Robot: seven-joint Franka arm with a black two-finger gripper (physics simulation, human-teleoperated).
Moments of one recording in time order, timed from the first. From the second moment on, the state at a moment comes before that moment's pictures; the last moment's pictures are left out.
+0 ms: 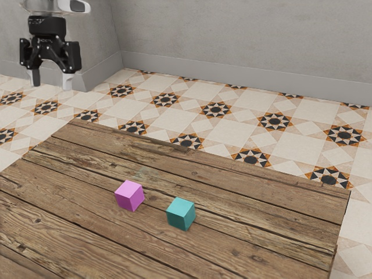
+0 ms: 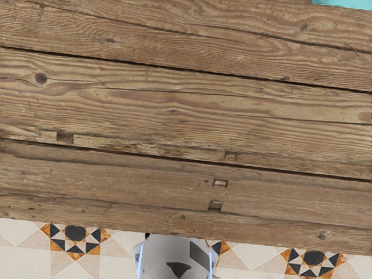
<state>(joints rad) -0.27 0.06 0.38 -1.24 -0.03 0.95 -0.04</state>
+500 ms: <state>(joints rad) -0.28 0.16 0.25 -1.09 -0.05 1.34 -0.10</state>
